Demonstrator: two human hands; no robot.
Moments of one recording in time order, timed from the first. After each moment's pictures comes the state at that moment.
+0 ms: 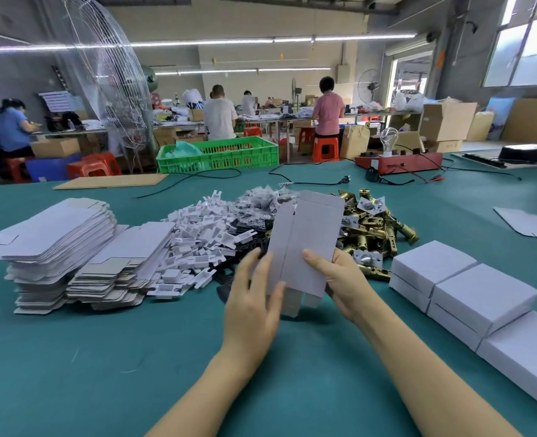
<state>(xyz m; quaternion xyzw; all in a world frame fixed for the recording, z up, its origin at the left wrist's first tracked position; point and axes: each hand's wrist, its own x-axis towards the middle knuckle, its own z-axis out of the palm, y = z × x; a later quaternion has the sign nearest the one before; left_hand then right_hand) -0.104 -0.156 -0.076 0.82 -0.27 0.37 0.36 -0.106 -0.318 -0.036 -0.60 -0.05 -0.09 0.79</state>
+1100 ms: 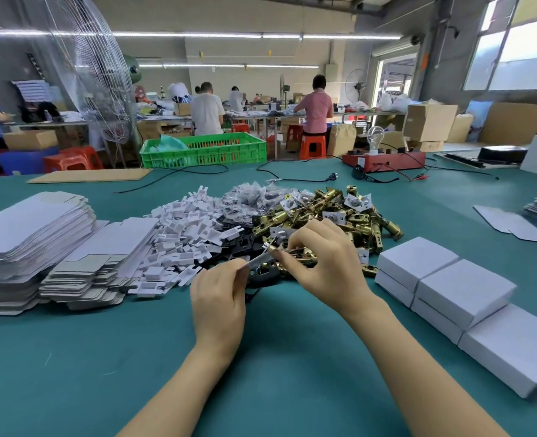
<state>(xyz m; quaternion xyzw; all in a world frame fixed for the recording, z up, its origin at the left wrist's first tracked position) -0.095 -0.143 -0.072 0.82 -0.19 0.37 0.40 -0.117 -0.315 -0.014 -0.83 -0.19 -0.49 0.20</state>
